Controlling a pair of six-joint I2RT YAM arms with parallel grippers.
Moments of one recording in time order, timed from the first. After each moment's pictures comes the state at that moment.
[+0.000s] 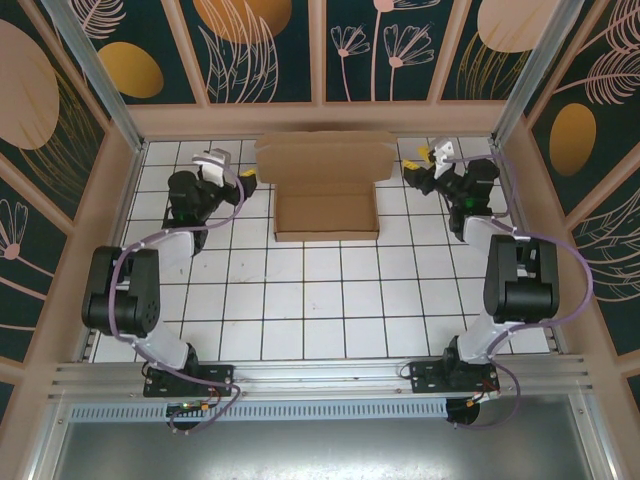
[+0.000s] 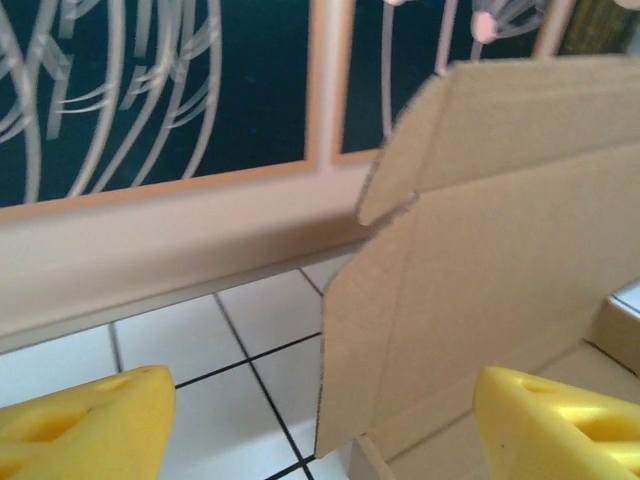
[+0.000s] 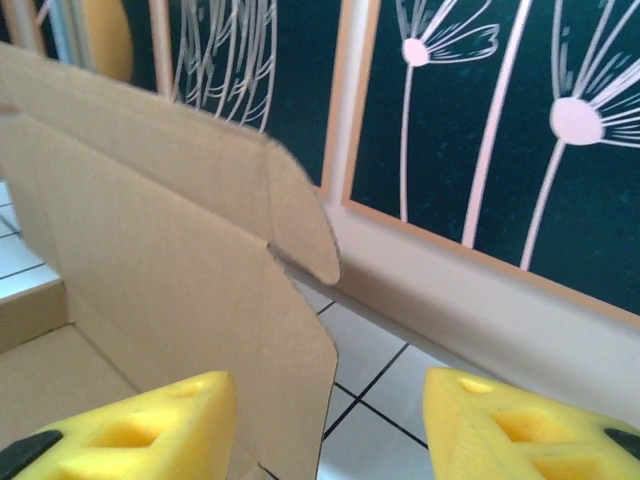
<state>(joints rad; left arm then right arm) -0.08 1.66 0.83 0.72 0.49 -0.01 -0.04 1.68 0.89 0.74 -0.77 -0.19</state>
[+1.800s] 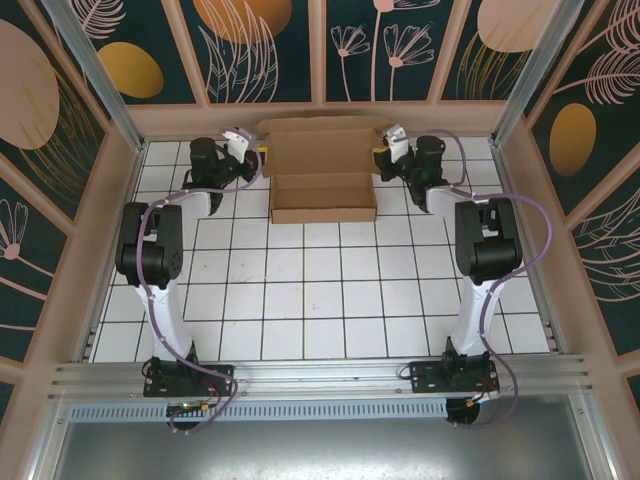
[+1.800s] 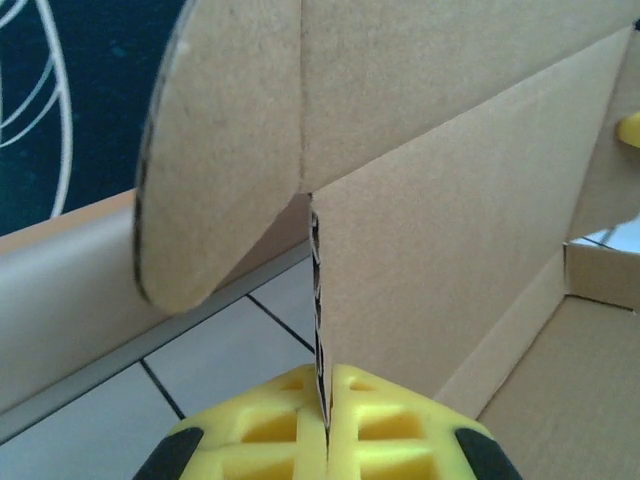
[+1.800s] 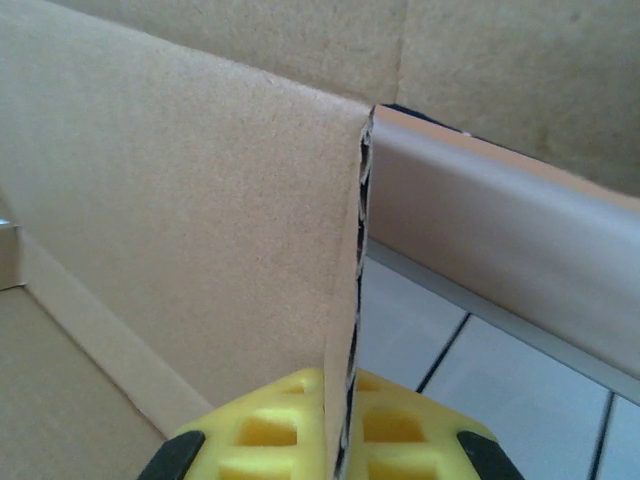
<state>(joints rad) -0.12 2.03 1.26 0.57 0.61 0.11 0.18 2.01 1.27 0.48 -0.46 -0.21</state>
